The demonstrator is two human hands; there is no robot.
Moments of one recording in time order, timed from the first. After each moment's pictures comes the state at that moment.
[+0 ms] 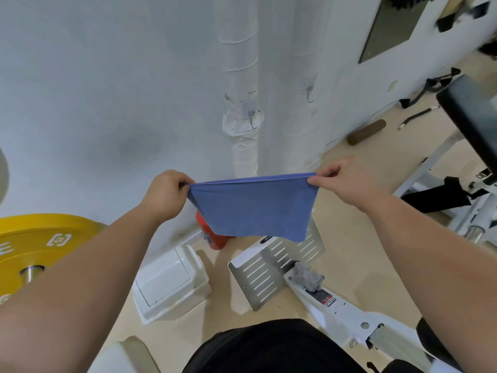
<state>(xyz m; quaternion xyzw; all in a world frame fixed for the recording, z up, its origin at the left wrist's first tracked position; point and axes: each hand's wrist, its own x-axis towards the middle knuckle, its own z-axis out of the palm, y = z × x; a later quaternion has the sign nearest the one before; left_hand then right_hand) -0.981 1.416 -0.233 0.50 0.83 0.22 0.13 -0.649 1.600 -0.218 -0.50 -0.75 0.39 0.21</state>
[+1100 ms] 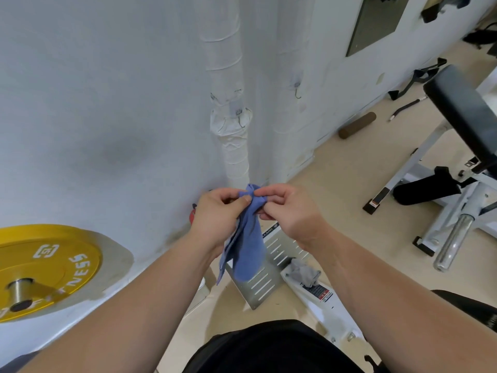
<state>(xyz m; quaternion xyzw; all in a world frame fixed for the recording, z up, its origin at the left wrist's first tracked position) -0.842 1.431 -0.220 0.30 0.66 0.55 0.42 -0.705 1.504 -0.229 -0.40 -0.59 0.65 0.27</state>
